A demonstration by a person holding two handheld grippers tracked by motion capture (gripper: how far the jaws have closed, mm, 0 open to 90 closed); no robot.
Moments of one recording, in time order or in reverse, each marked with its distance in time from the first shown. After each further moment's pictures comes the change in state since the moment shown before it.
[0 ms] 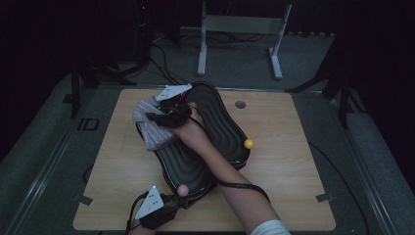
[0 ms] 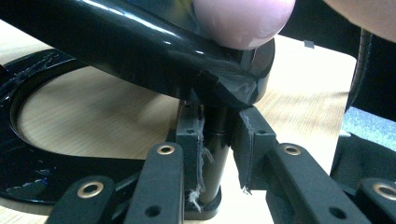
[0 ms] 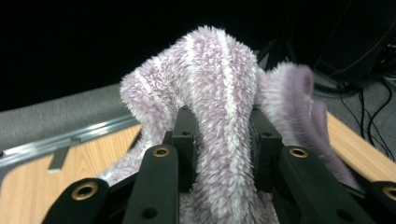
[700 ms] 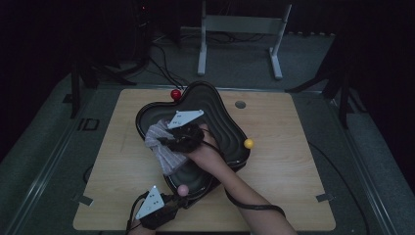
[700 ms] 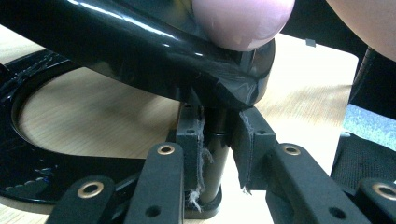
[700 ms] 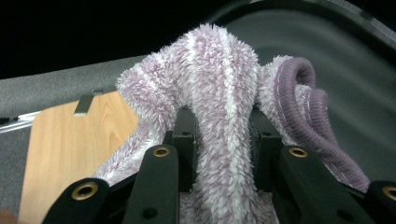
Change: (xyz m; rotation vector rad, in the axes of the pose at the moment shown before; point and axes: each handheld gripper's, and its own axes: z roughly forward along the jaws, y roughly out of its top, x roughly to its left) left arm -0.001 0.001 0.001 0.007 0.004 0.000; right arm 0.028 -0.054 -0.030 0.055 0.038 -0.051
